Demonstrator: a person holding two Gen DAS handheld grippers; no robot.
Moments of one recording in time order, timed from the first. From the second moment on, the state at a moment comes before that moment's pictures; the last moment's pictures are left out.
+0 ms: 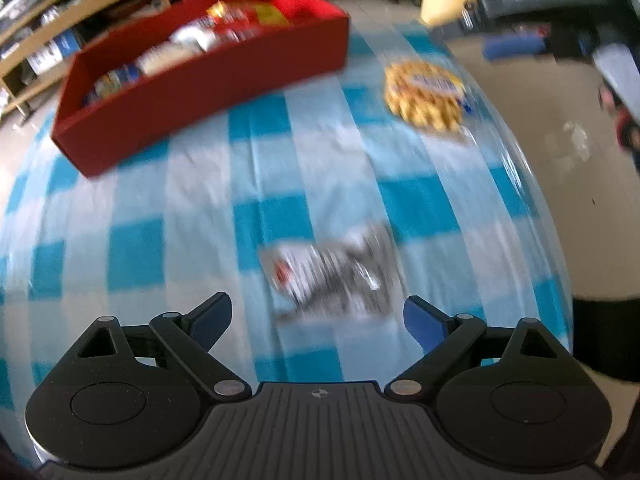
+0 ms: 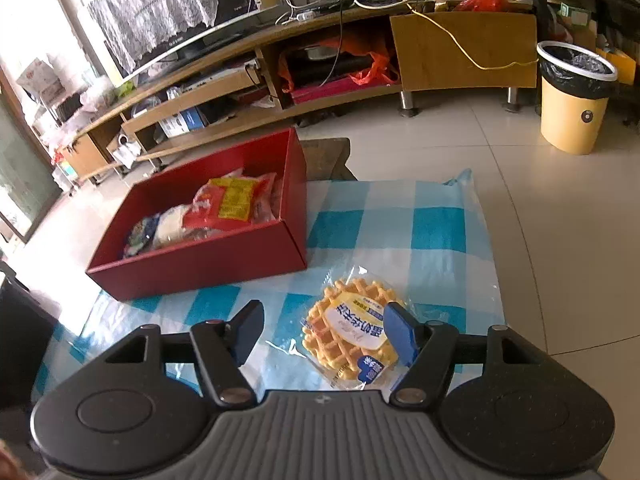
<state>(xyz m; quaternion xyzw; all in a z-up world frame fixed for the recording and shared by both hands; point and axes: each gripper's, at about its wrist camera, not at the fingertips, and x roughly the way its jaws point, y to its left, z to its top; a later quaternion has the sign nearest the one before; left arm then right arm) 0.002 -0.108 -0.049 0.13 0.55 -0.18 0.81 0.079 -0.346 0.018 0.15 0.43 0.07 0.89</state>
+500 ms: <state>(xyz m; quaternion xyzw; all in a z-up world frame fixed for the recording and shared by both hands) 0.045 -0.125 -0.073 0.04 0.58 -0.17 0.79 0.079 -0.359 0.029 0.18 0.42 0.09 0.89</state>
